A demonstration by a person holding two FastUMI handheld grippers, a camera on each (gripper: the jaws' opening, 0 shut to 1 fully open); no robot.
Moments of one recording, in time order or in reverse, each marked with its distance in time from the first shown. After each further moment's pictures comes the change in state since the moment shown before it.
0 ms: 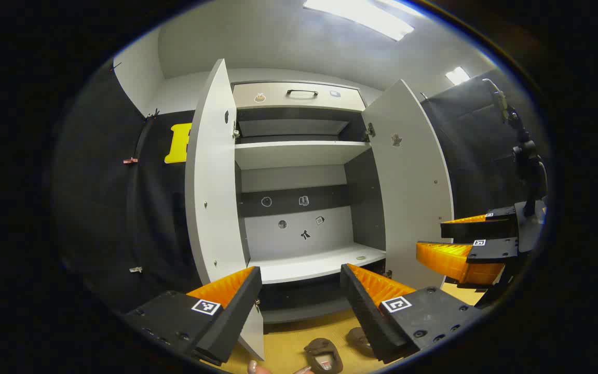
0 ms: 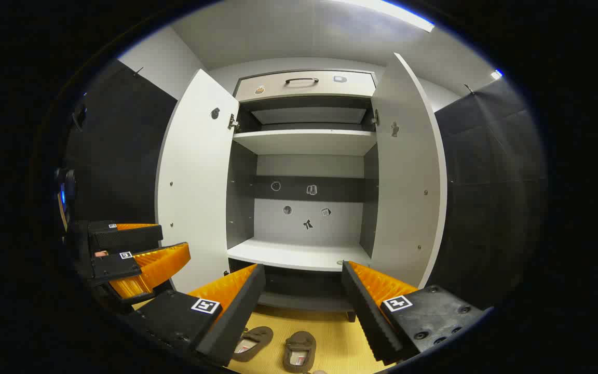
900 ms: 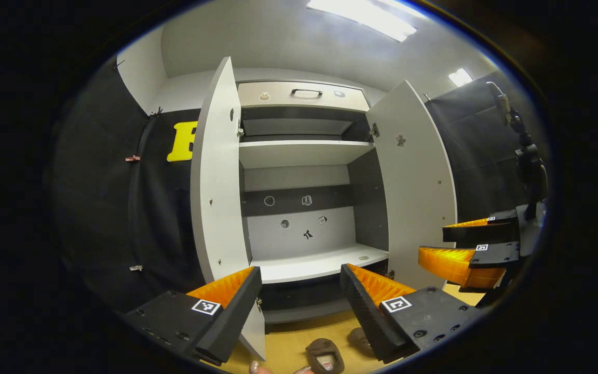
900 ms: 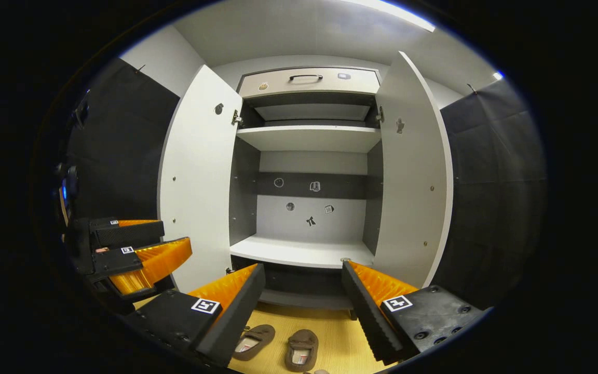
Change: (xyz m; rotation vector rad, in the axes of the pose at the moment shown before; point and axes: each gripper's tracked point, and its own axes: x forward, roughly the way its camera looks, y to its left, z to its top) left arm -0.001 0.006 0.000 -0.010 0.000 0.005; right arm 0.004 0.008 -0.011 -0.016 0.016 0.006
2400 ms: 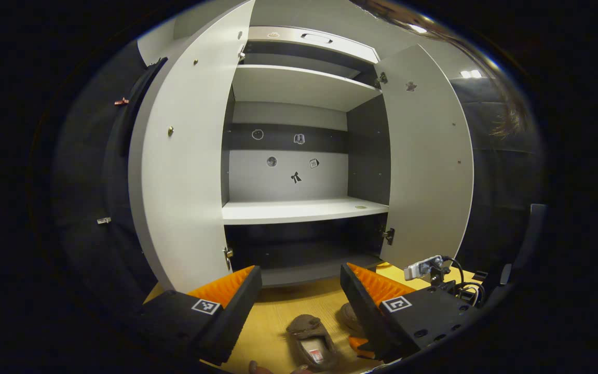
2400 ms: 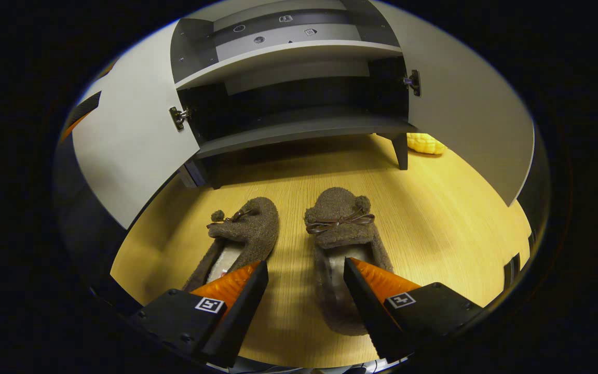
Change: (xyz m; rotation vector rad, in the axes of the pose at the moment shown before) left arm 0.057 -0.019 -0.169 -0.139 0.236 -0.106; right arm 0.049 0.035 -0.413 0.228 0.726 -0.055
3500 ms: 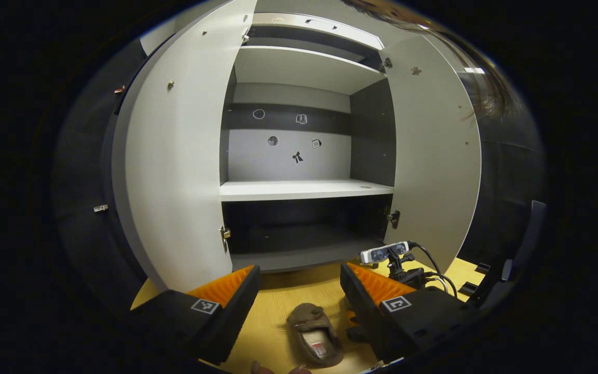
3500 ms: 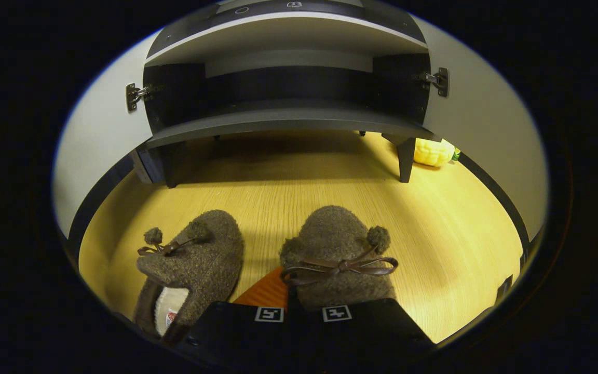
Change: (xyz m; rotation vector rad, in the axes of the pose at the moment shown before) left arm 0.012 0.011 -0.033 0.003 0.062 0.021; right arm 0.083 -0.023 0.016 -0.080 0.009 -0.151
